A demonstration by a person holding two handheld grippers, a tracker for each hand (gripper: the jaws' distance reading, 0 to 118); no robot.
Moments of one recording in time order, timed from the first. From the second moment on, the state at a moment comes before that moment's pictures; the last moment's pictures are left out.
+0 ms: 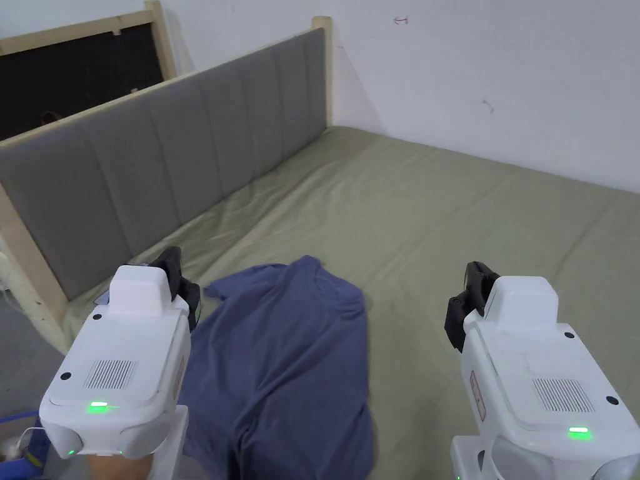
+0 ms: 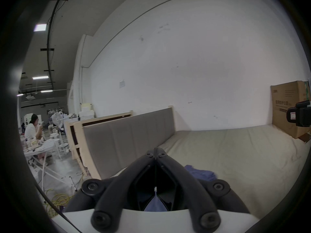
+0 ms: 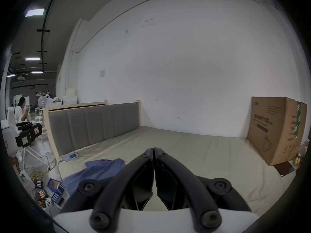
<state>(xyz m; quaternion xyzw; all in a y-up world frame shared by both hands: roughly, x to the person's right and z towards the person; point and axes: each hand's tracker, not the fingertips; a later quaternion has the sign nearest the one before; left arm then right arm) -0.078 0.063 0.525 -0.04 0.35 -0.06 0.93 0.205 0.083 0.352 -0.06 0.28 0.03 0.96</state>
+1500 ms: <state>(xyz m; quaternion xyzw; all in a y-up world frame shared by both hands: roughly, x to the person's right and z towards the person) -0.135 -0.137 0.300 -0.51 0.20 0.13 0.83 0.264 0.044 0.284 -0.12 0.19 0.09 0.97</state>
